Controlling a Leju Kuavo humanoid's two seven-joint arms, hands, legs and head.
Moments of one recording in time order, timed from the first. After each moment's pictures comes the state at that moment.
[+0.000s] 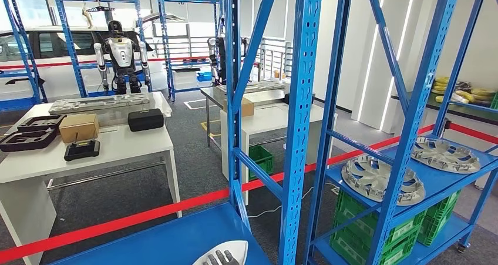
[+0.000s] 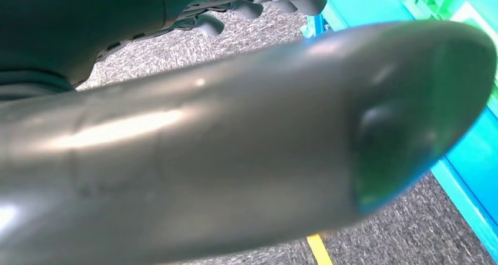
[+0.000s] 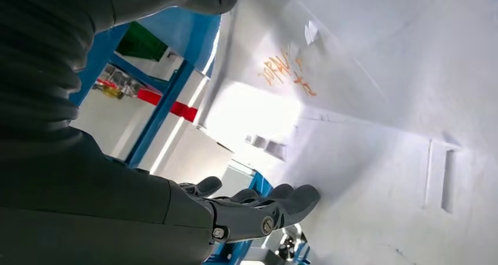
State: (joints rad) left arm -0.11 -0.15 0.84 -0.19 -1.13 0.21 -0.45; right arm -0.68 0.04 0.81 -0.24 1.18 0.26 -0.15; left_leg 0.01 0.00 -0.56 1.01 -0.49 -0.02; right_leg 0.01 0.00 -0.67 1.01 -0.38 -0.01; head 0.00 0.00
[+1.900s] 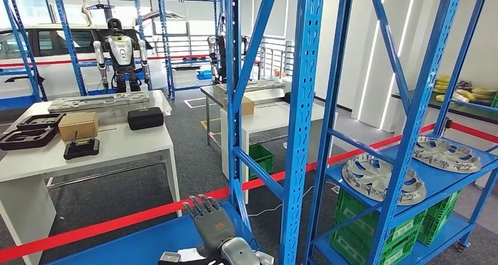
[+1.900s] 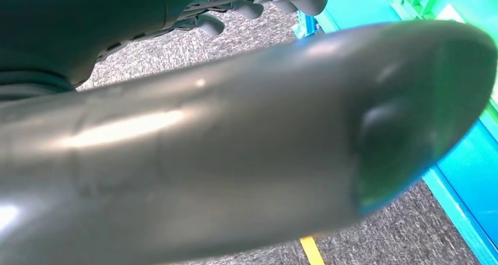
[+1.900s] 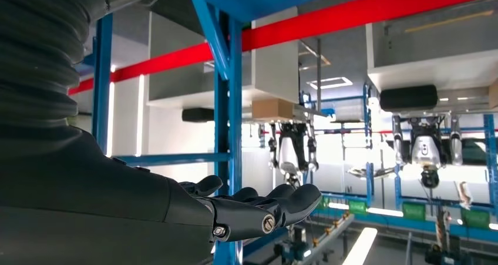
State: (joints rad) left arm -0.12 -0.15 0.85 -0.19 -1.13 0.20 -0.46; right arm -0.84 0.13 0.60 -0.27 1.08 0.03 -0.34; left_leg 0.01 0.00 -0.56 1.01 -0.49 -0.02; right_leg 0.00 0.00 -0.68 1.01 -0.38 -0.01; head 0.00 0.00
